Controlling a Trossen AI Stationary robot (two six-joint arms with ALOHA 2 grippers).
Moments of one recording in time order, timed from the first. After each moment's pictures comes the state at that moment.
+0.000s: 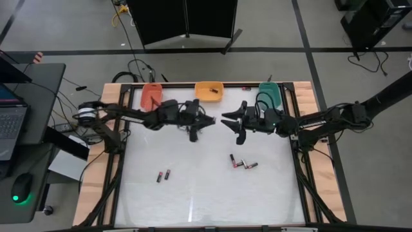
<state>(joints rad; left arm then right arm) 0.22 1.63 0.78 0.84 0.30 -0.16 -0.07 1.26 0.52 0.83 0.11 0.18</state>
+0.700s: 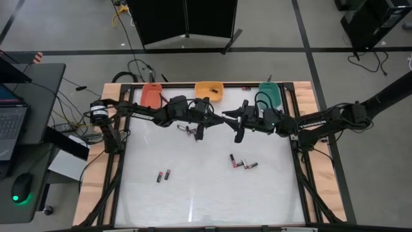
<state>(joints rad) 0.25 1.75 0.92 0.88 0.41 -0.16 -0.07 1.26 0.52 0.79 0.18 0.15</state>
